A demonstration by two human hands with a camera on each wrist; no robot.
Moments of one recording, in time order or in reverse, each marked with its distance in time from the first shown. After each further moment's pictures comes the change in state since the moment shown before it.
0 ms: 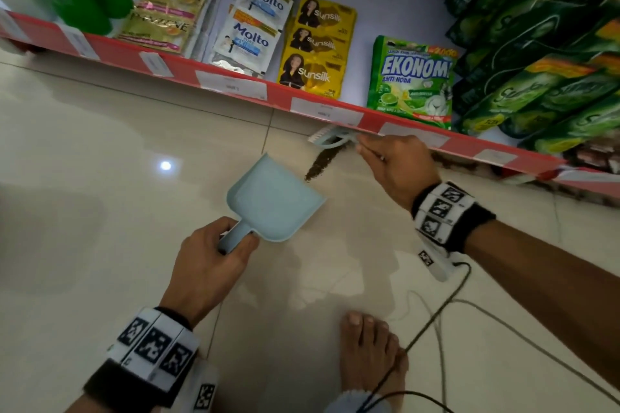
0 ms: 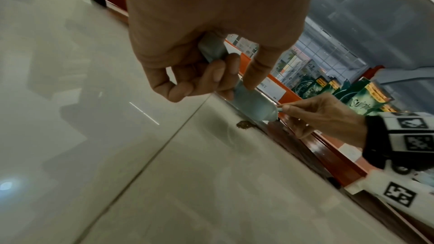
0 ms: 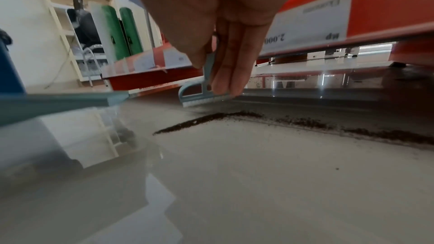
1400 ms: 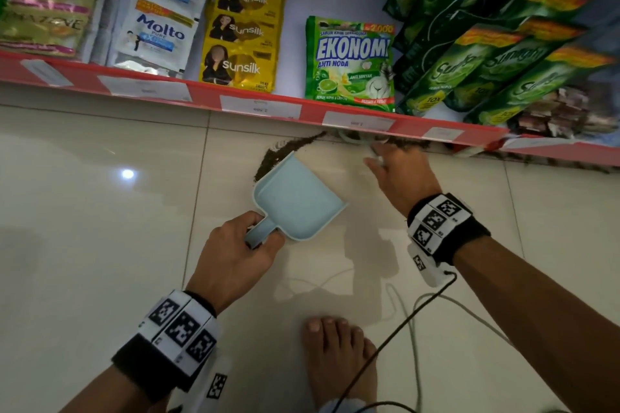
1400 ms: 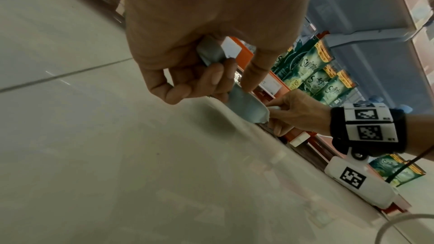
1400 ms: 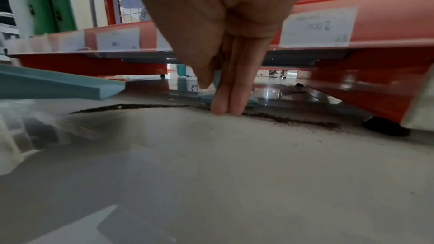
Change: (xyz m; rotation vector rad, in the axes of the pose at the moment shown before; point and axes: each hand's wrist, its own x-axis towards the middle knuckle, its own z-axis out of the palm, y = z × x) left_hand 0.025 0.049 0.072 0.043 -0.259 0.050; right_hand -0.049 0.058 -0.010 -0.092 -0.141 0.341
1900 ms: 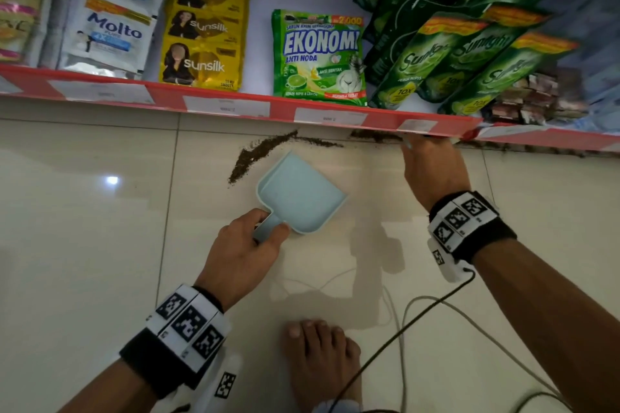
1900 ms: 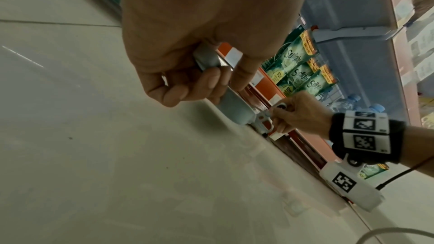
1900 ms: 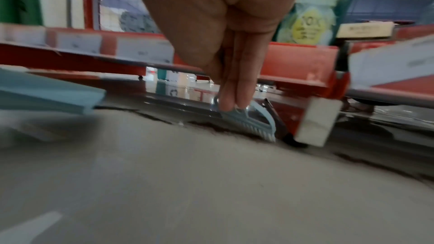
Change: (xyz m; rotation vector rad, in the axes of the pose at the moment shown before) left_hand 0.013 0.015 0.034 -0.020 -0.063 -0.011; right_hand -0.012 0.060 -0.012 -0.217 0.113 0.141
